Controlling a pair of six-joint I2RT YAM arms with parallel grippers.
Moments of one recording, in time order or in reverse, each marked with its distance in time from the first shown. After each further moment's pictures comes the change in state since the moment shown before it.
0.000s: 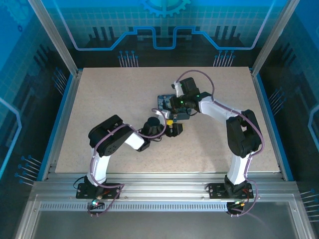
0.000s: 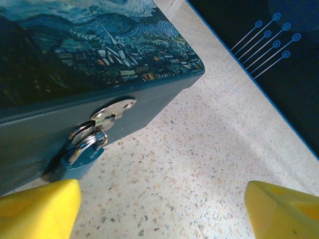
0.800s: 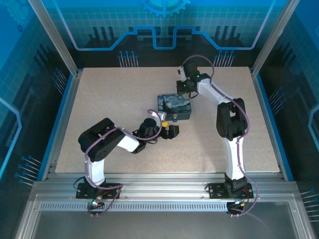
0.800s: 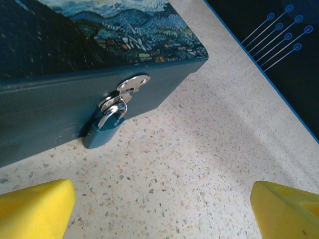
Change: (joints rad) left arm -0.002 -0.124 -0.089 -0.096 -0.018 0.005; right arm -0.116 0.357 0.539 -0.298 0.124 -0.034
